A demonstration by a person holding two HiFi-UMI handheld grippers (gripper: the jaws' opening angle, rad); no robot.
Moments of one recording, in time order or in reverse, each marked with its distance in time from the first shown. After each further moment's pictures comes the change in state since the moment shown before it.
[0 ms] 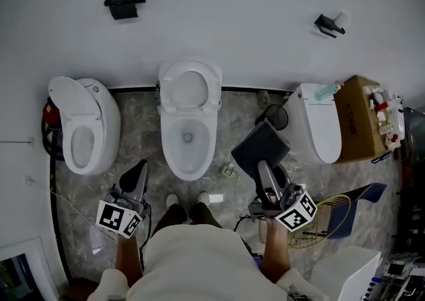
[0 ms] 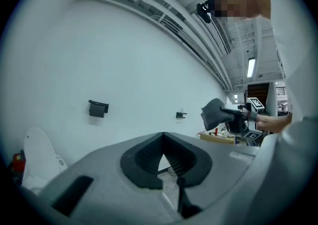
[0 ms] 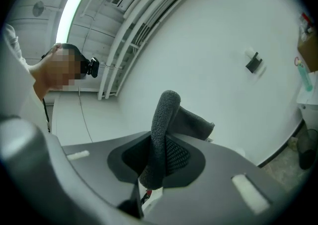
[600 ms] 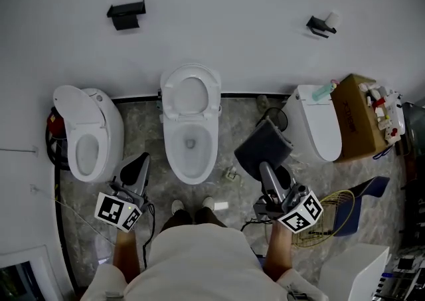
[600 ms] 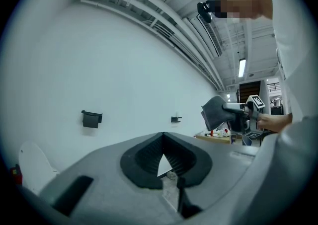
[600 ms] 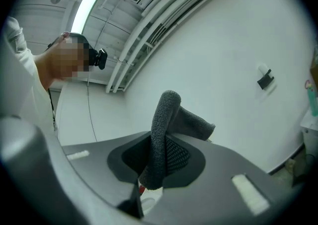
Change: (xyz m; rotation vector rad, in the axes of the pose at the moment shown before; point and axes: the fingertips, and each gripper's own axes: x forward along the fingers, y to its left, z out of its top) left arm -0.008 -0.005 0.041 0.063 -0.046 -0.063; right arm -0.010 0.050 0.016 -0.159 0.007 0.037
